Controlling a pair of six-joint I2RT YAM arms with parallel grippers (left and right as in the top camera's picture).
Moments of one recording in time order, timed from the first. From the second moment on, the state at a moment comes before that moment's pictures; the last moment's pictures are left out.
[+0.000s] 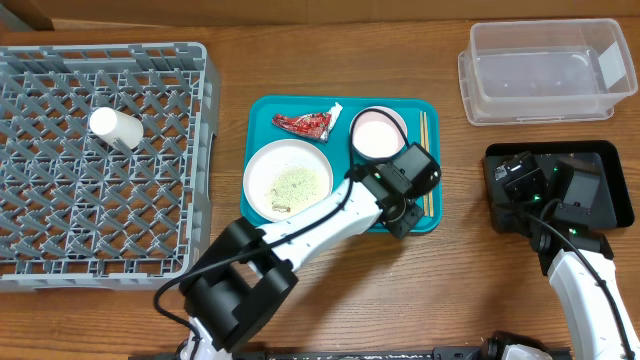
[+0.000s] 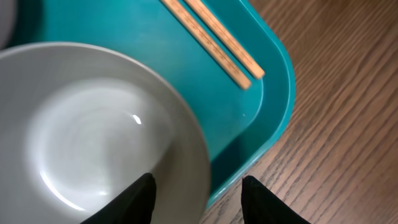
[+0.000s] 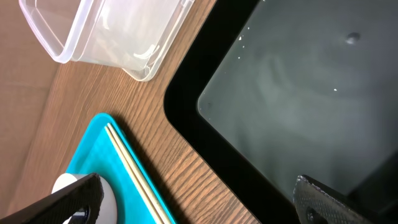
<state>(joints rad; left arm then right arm) -0.88 1.99 1.43 -0.66 0.07 -0.10 -0.24 1.20 0.62 -0.24 -0.13 0.83</state>
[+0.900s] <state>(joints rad) -0.90 2.05 1.52 -0.71 -0.03 -0.13 -0.24 1.20 0.62 -0.24 -0.13 0.83</state>
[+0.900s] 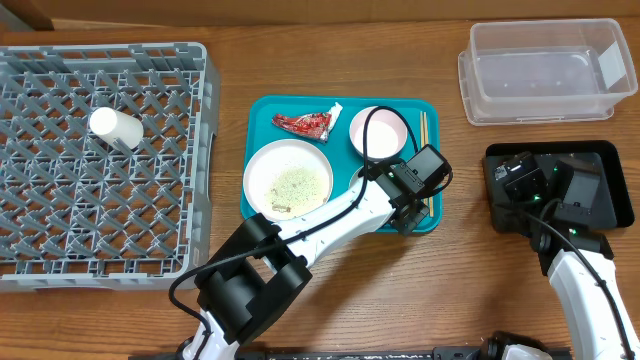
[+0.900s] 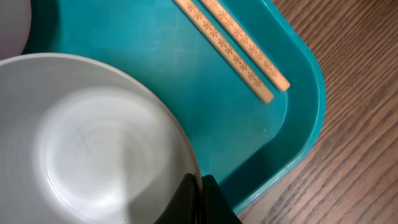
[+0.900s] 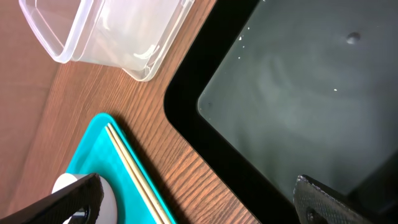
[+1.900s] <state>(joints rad) 0.03 1.60 2.04 -1.37 0.29 -0.37 -0.24 1.20 0.62 -0.24 -0.13 0.83</state>
